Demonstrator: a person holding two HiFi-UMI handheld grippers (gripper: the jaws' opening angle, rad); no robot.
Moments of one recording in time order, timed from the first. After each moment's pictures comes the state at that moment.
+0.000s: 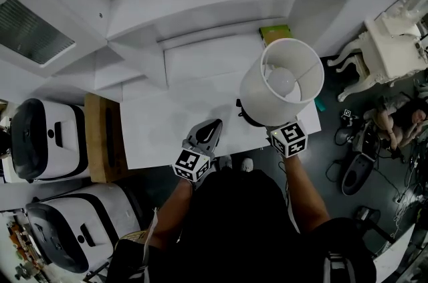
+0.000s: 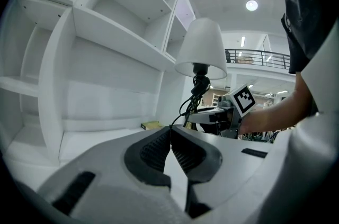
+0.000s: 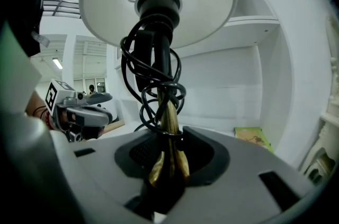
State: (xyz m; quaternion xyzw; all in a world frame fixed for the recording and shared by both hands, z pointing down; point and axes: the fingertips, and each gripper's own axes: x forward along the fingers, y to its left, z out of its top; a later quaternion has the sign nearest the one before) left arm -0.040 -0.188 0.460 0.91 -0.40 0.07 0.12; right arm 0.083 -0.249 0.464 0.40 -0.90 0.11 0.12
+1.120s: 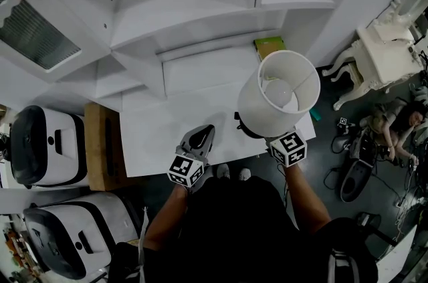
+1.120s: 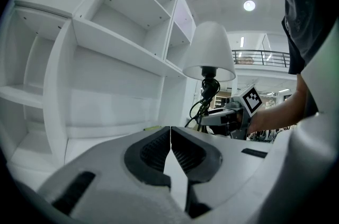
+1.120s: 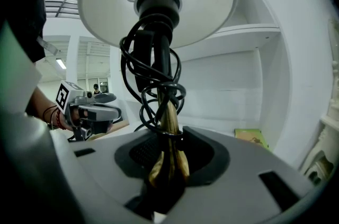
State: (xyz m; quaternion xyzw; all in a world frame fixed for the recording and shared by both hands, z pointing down) left arm -0.051 -0.188 0.440 0.90 -0.41 0.06 0.10; right arm 0.091 -0.226 0.445 0.39 -0.91 0.11 0.12
